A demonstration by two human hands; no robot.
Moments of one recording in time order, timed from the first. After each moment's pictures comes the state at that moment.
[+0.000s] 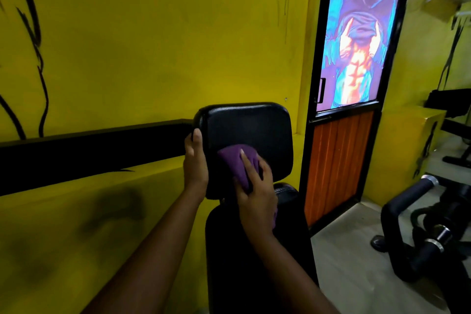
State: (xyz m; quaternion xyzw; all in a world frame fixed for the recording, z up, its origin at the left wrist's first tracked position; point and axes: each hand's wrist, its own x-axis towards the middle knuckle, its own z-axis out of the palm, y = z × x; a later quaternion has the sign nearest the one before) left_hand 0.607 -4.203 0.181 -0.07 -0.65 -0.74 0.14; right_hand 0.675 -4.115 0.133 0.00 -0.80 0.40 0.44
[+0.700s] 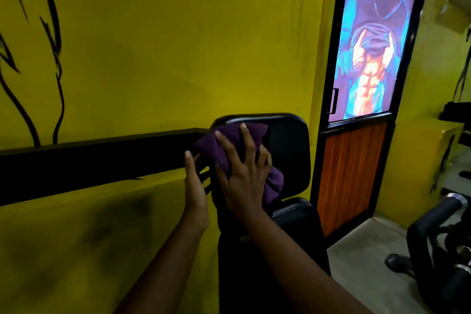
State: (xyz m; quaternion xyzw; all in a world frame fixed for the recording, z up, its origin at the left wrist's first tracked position) left_hand 0.609 -4.227 0.165 -0.05 -0.54 -0.83 0.11; right_hand 0.602 -4.144 0.161 0.03 -0.80 0.16 0.57
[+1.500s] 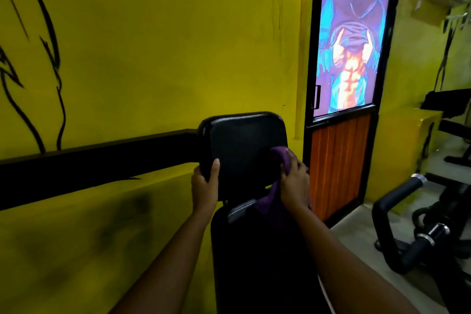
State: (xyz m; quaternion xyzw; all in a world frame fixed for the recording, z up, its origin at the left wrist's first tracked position) left_hand 0.626 -4.203 0.153 -0.04 -0.71 -0.68 0.17; right_hand 0.641 -4.016 0.135 -0.16 -0.85 0.37 0.35
